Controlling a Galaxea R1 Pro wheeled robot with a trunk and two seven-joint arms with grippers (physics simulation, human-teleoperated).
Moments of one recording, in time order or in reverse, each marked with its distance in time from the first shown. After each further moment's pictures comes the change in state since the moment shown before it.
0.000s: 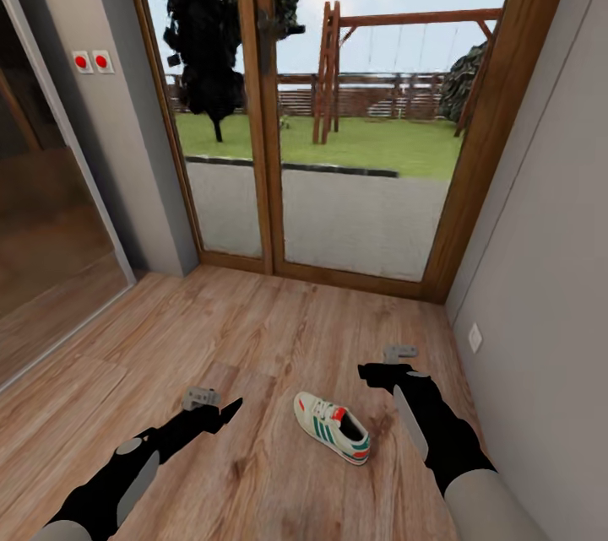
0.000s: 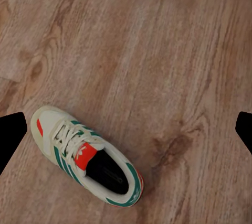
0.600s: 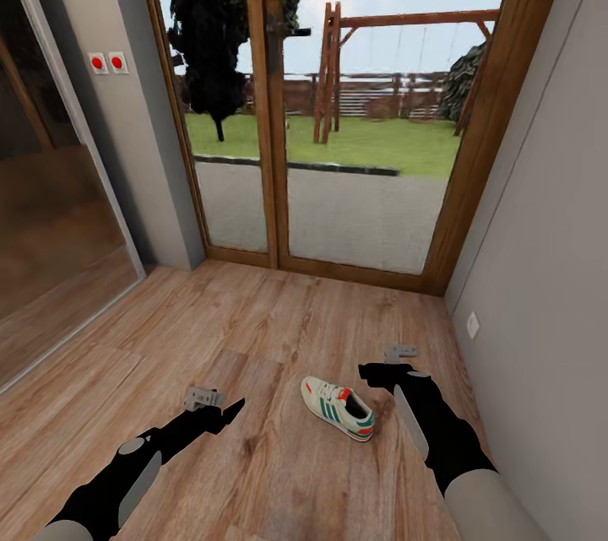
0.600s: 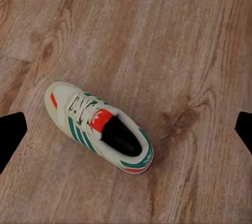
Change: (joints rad) left arm 0.000 -0.001 -0.017 -0.003 0.002 0.000 0.001; right arm 0.000 -0.001 -0.003 0.000 0.000 0.001 -0.003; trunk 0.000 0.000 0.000
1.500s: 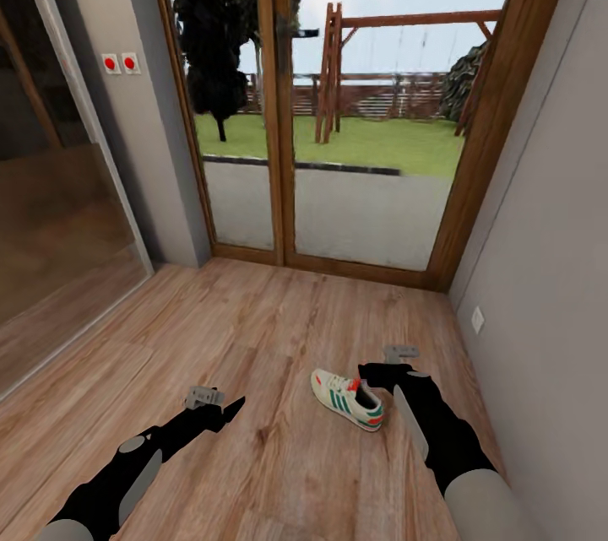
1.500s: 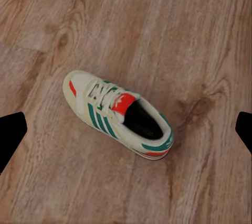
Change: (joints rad) left arm 0.000 0.000 0.000 -0.012 0.000 0.000 0.002; right arm 0.000 0.001 0.001 0.000 0.000 0.000 0.001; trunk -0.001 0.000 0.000
